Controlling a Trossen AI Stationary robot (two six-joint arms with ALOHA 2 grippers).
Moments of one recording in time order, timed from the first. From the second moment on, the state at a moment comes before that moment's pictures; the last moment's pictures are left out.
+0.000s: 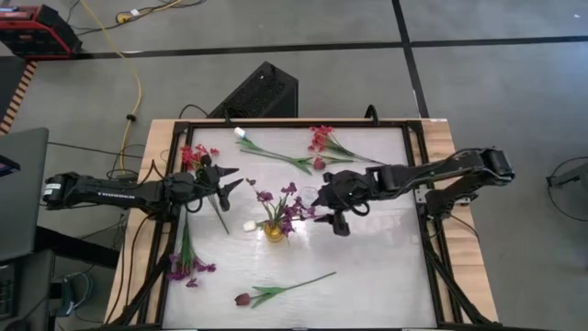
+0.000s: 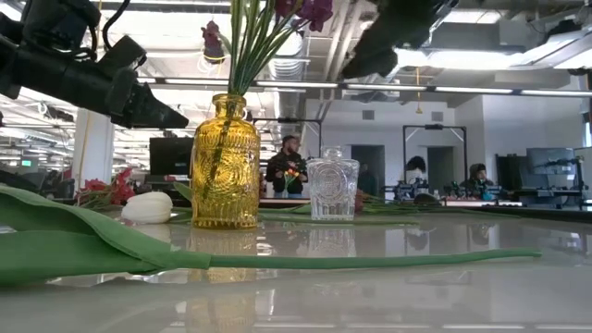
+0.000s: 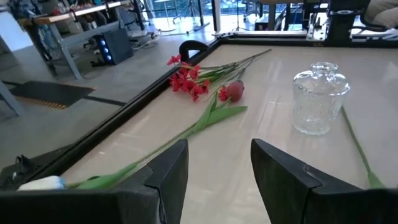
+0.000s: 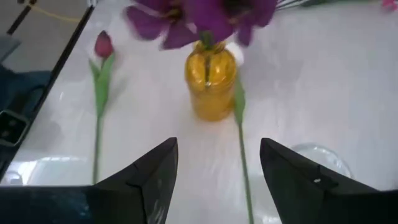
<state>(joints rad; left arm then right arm) 0.09 0.64 0.10 0.35 -0.41 0.03 0.10 1.41 1.06 -0.35 -0.08 0.04</state>
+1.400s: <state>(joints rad) -0.04 1.26 0.78 -1.32 0.08 -1.11 0.26 1.52 1.06 -0.46 -0.11 -0.21</state>
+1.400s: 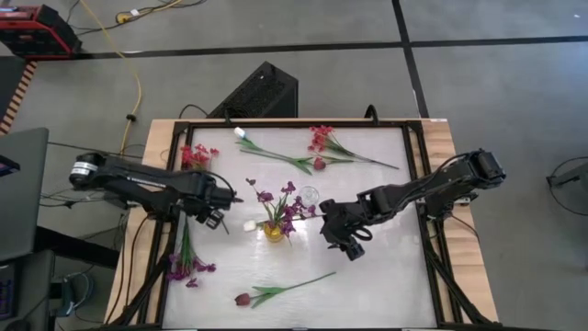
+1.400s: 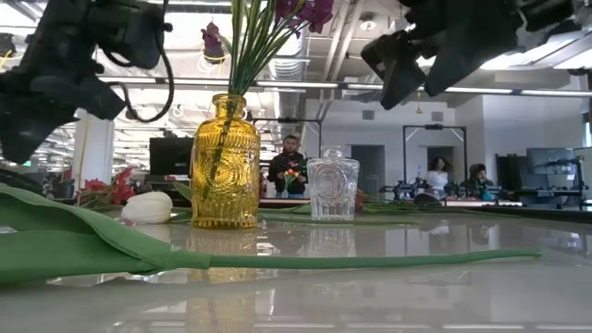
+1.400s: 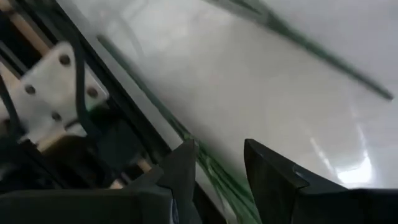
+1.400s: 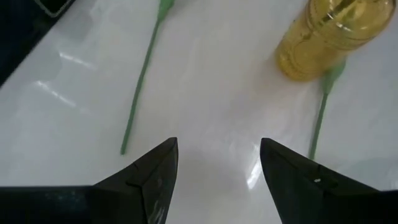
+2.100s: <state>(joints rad) -0.10 1.69 0.78 -1.34 0.20 -0.95 0.25 1.52 1.06 -0.55 -0.11 -0.24</state>
